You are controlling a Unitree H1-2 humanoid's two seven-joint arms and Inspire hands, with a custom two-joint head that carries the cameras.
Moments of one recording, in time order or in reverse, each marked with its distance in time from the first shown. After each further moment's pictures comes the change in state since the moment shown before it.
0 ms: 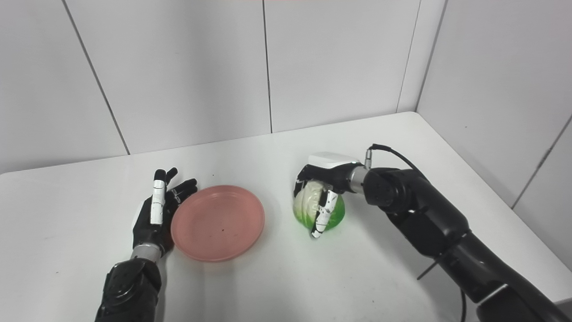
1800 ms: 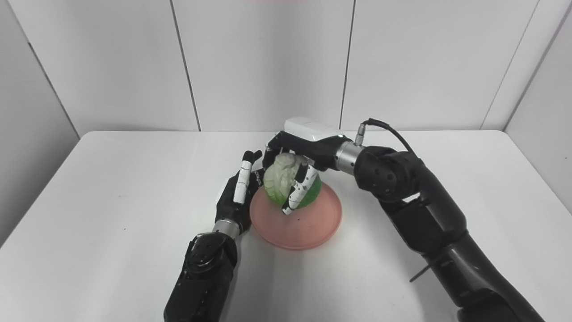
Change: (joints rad) left arm -0.026 -0.083 -0.005 0.067 0.005 -0.062 0.048; right arm -0.188 0.252 0.027 0.078 -0.001 -0.155 -0.085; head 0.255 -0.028
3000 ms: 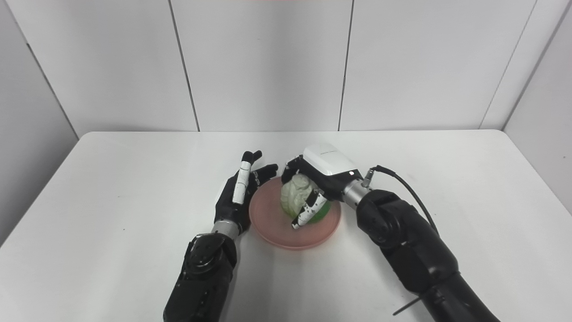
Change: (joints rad) left arm 0.005 -0.002 -0.007 -0.007 0.001 0.001 -0.001; right arm 0.154 0.041 0.008 0.164 -0.177 -0.152 -0.403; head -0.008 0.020
